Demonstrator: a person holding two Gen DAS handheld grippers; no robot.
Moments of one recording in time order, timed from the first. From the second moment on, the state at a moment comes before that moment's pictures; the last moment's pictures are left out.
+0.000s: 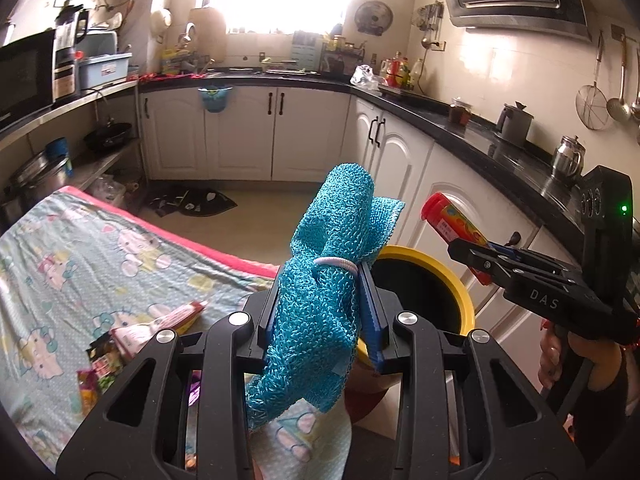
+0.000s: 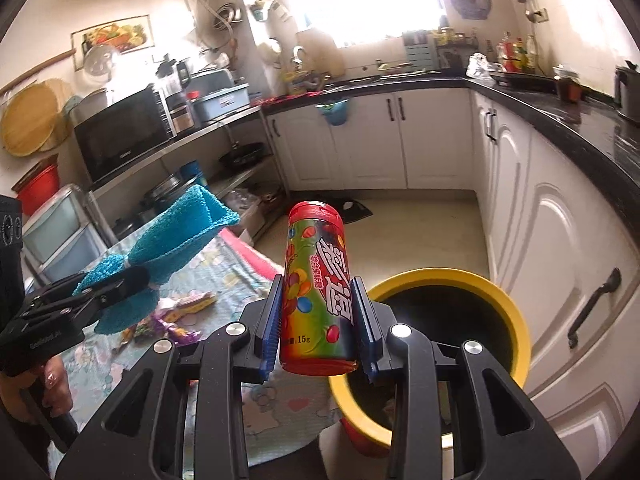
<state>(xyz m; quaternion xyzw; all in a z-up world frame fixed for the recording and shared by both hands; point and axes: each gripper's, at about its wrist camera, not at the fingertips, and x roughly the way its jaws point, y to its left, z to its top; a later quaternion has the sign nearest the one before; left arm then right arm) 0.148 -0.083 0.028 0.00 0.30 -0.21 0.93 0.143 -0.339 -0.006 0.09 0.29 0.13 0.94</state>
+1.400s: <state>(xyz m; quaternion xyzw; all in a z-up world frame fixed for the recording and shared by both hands) 0.225 -0.196 -0.060 0.02 0.39 -0.25 0.89 0.178 -0.410 -0.104 0.12 0.38 -0.03 0.92</state>
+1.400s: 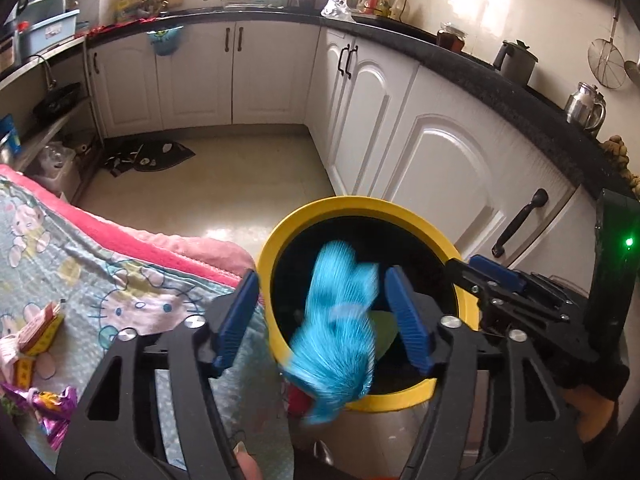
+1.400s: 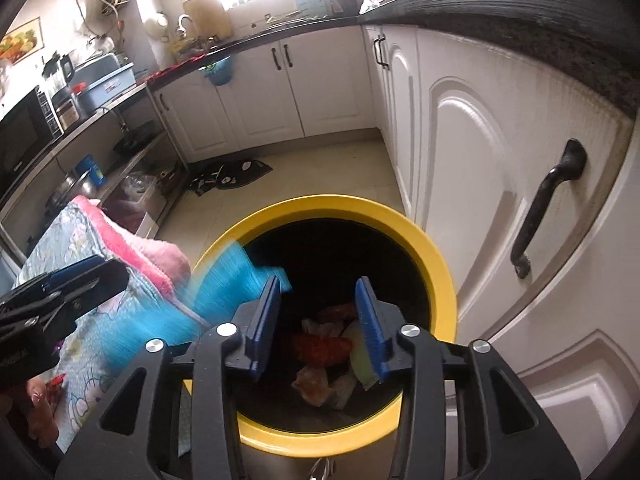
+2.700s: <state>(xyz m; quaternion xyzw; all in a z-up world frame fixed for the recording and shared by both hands) 0.153 -0.036 0.025 -0.03 0.28 -0.10 0.96 0.131 -0.297 0.000 0.06 0.27 0.12 0.95</state>
